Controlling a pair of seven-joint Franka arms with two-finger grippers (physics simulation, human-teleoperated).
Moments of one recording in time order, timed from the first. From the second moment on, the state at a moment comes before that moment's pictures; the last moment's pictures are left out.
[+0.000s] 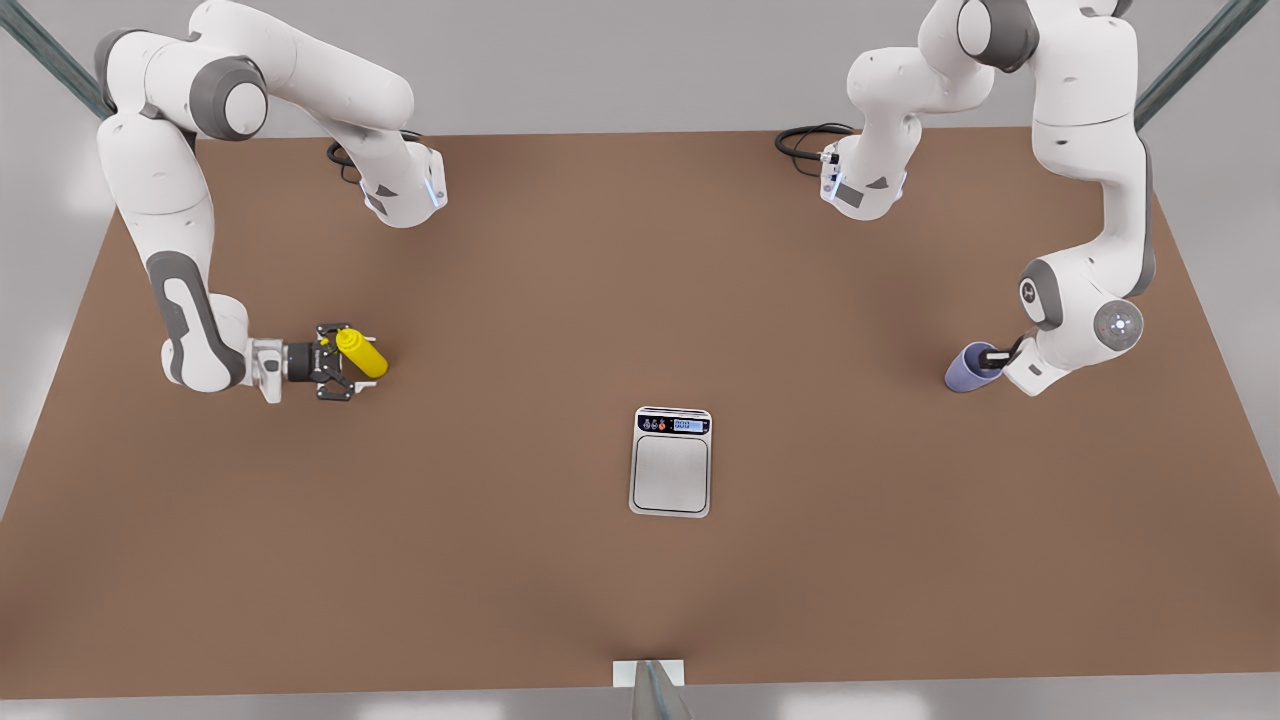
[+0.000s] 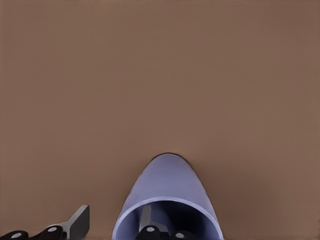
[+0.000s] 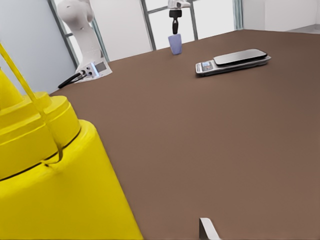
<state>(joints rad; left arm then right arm) -0.04 0.29 0.34 -2.24 0.04 2.32 0.30 -0.36 0.56 -0.06 -2.16 0.90 1.72 -2.55</state>
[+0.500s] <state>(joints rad) -0.07 0.31 0.34 -2.22 -0.02 2.32 0.29 -0.34 0.57 -0.06 -2.16 0.90 1.72 -2.55</state>
